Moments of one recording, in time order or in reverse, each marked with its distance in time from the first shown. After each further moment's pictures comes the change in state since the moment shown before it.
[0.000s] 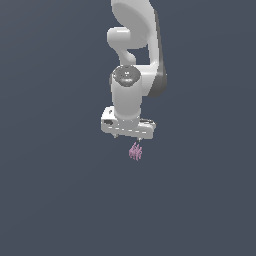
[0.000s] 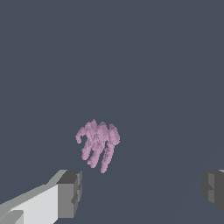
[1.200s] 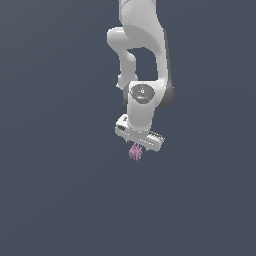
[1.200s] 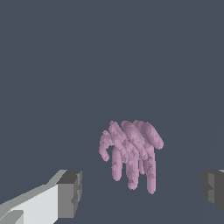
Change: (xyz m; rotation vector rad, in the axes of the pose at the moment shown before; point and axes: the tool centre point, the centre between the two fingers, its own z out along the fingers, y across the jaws) arm -0.007 -0.043 0.055 0.001 0.010 0.283
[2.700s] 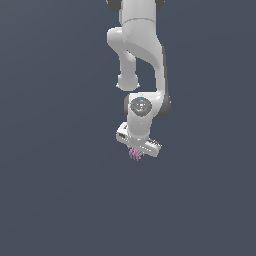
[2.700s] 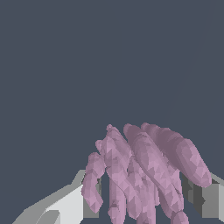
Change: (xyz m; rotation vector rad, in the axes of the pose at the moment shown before) arm 0.000 0.000 0.049 0.000 0.001 0.005
